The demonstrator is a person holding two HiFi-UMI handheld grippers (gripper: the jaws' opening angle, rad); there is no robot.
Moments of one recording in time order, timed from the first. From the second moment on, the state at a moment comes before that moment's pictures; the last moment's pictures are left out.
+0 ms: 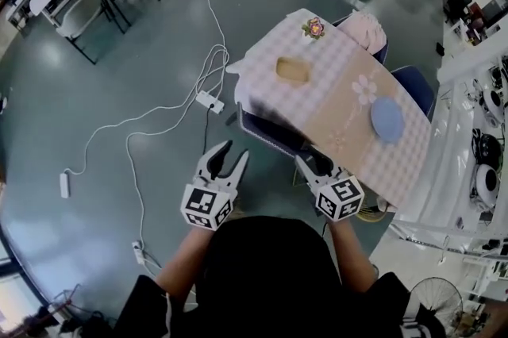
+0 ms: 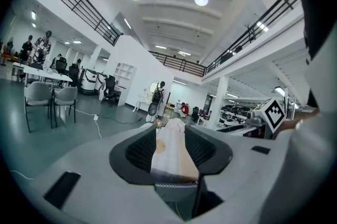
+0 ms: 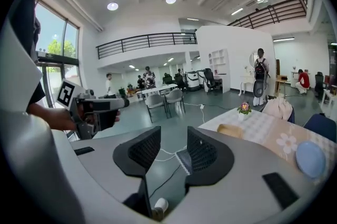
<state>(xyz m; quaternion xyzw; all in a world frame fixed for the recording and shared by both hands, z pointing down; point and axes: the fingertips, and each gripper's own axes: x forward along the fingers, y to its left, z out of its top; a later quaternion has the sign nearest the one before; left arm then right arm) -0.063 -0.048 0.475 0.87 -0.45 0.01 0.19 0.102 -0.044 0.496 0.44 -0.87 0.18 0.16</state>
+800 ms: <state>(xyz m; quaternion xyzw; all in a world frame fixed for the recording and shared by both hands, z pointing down) -0.072 -0.220 0.486 0.80 -0.56 0.00 0.21 0.182 -0.309 0.632 0.42 -0.84 0.20 0.28</state>
